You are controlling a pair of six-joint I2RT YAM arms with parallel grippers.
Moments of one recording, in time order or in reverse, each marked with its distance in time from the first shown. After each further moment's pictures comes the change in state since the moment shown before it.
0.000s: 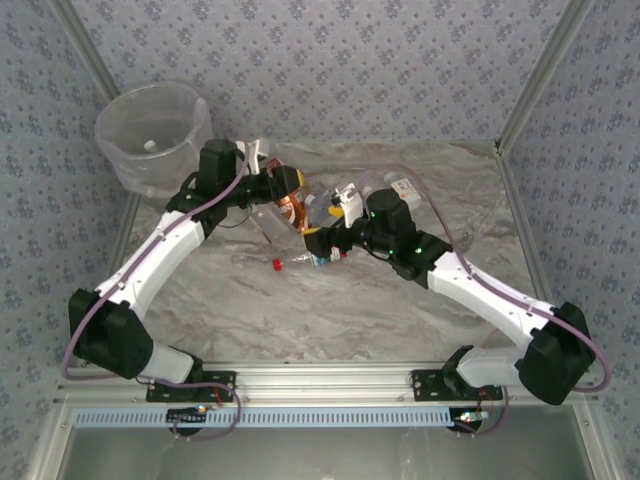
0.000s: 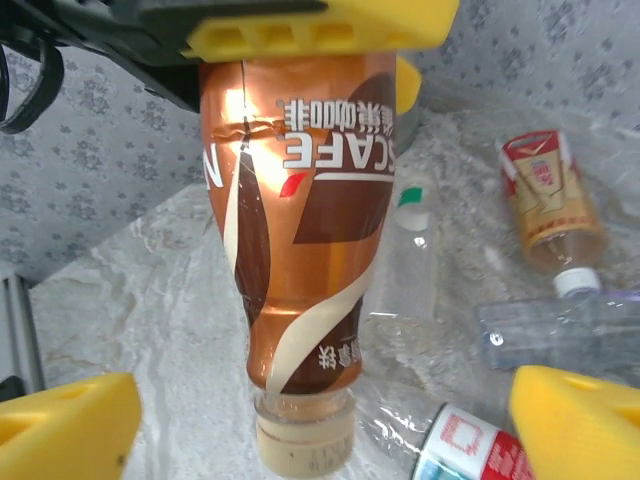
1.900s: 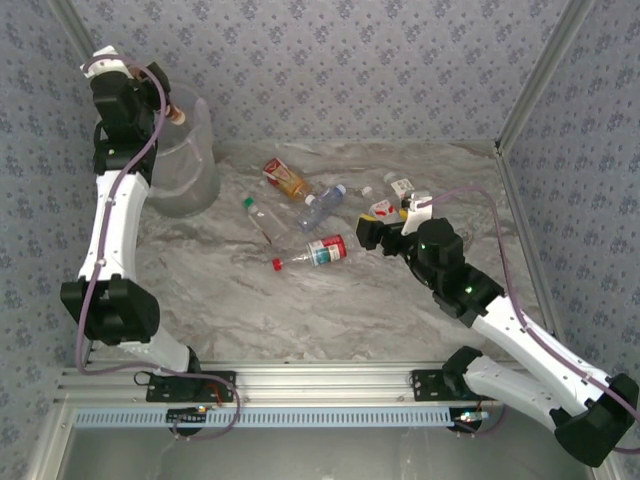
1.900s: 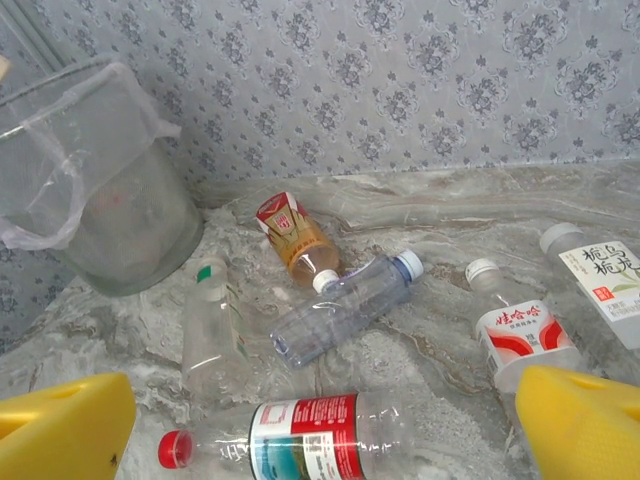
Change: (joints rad) left arm 0.449 0.190 0.478 0.163 -0.711 0.314; right arm -0.051 -0.390 -0.210 -0.090 0.474 0.220
